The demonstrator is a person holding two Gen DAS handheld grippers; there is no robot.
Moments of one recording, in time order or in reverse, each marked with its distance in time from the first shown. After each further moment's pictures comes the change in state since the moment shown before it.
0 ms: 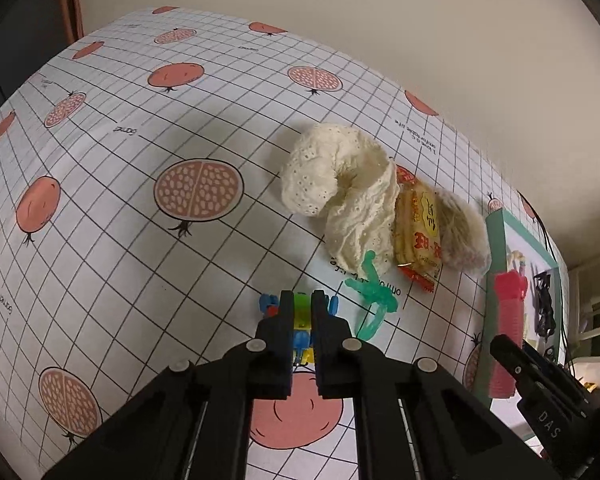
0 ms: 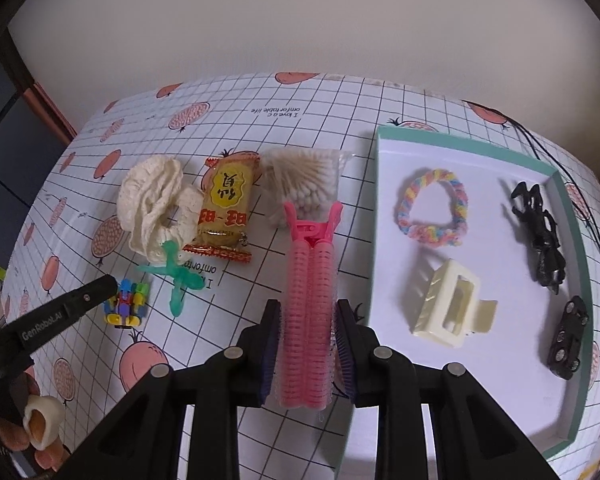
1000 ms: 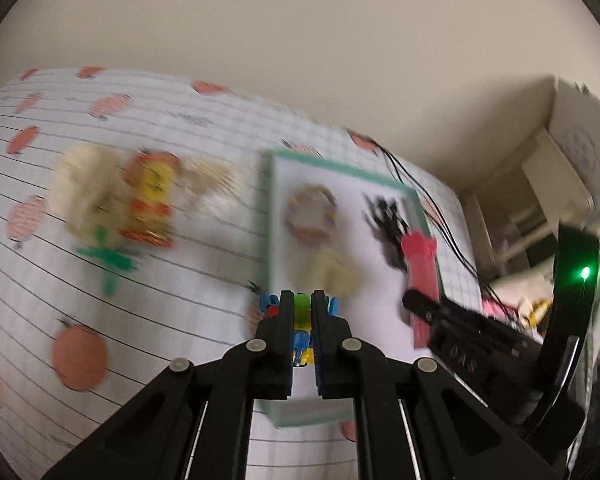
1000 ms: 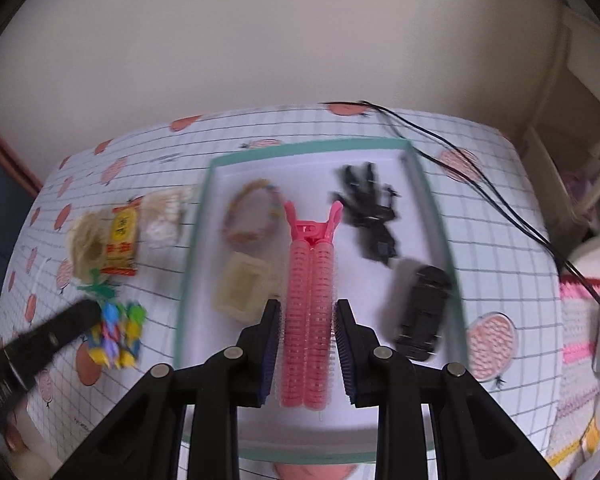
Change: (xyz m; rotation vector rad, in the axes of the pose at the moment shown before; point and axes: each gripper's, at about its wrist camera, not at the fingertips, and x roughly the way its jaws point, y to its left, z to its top) left arm -0.041 -0.180 -0.066 0.288 0.023 -0.286; right arm -0.060 -0.143 -0.025 0.177 -0.055 -0.103
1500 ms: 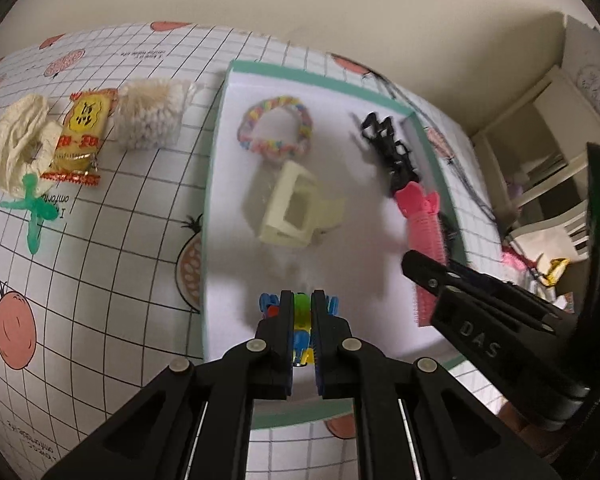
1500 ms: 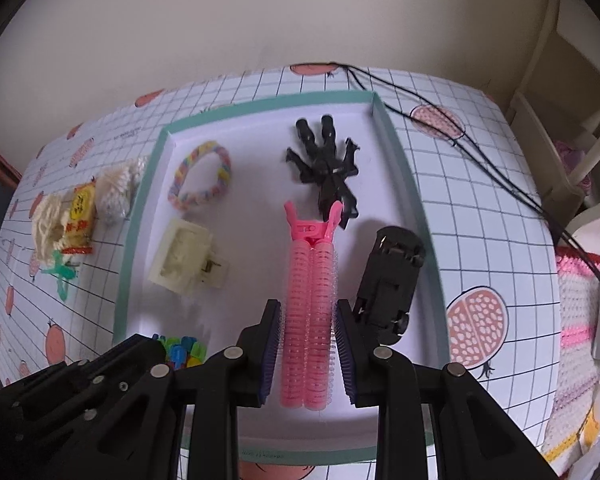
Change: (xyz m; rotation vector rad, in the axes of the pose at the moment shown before) left arm 0.067 -0.026 -0.030 0.044 0.134 0.038; right arm 0.034 -0.017 -0.015 0.004 0.095 -0.033
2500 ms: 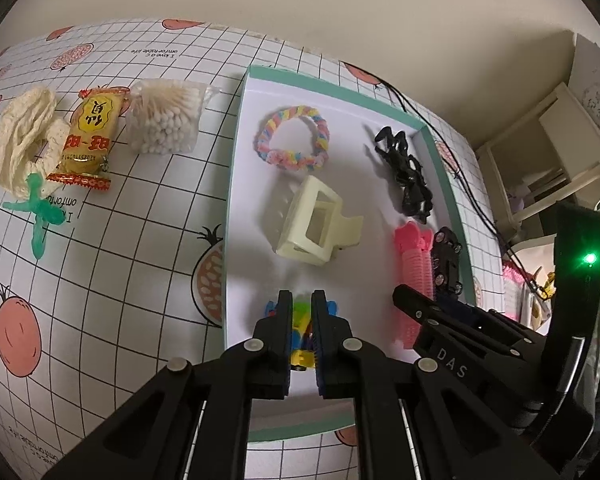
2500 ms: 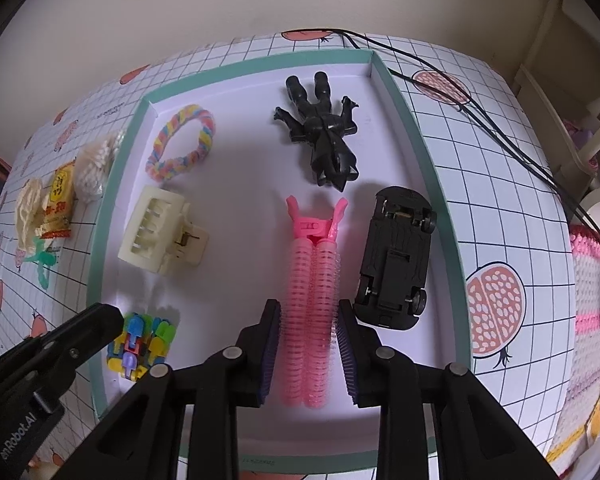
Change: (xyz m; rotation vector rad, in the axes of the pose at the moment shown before) left arm -0.009 0.014 0.012 -0.039 -0.005 -0.028; right arm 0.017 -0.007 -0.012 0.010 0.053 -0.009
